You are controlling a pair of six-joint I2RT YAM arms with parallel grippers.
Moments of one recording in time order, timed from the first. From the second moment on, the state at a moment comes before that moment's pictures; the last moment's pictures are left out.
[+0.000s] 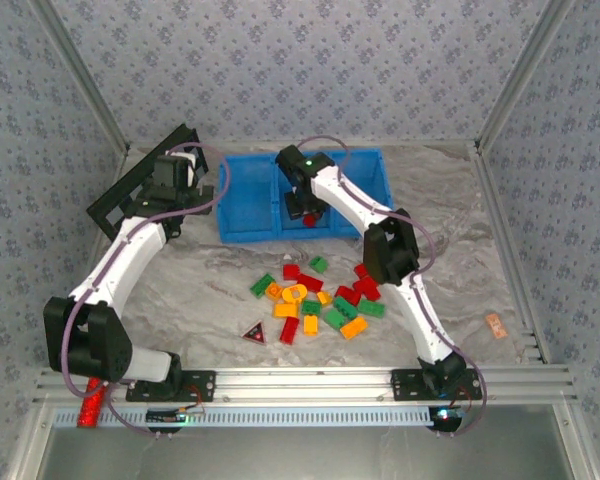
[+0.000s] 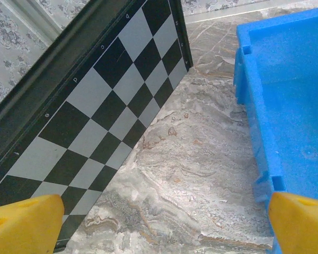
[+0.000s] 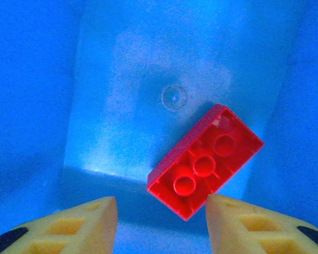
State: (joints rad) left arm -0.21 1.38 1.15 -0.47 -0.33 0.02; right arm 0.63 2.43 2.33 -1.18 0.12 0.32
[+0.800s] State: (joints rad) left arm -0.28 1.33 1.15 -0.48 -0.37 0.05; right arm 0.85 2.07 1.80 -1.08 -0.01 0.51
